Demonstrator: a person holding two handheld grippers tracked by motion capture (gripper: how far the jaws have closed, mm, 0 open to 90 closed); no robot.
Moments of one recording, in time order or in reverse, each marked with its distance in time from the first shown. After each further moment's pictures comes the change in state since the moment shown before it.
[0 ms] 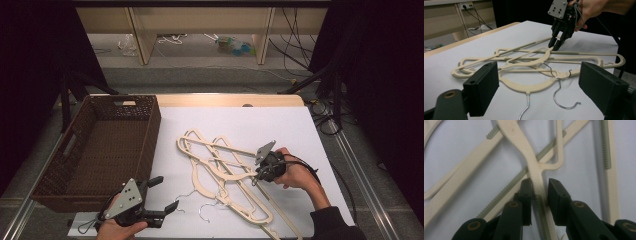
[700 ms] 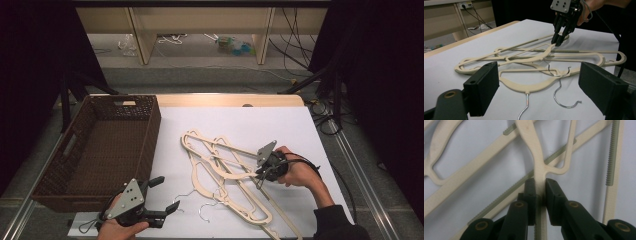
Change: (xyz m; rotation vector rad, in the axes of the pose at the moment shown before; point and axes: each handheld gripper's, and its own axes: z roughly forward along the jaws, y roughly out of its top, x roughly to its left) left arm -0.002 0.000 0.002 0.024 0.010 0.015; right arm 0.001 0.002 -0.013 0.000 0.043 -0.107
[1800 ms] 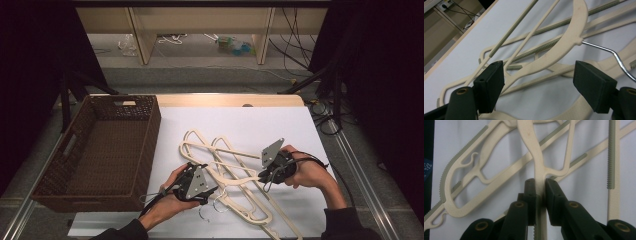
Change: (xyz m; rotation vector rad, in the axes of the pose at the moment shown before) left arm -0.008 -0.005 0.142 0.277 -0.006 0.386; right arm 0.014 0.008 -0.035 -0.044 0.074 -0.038
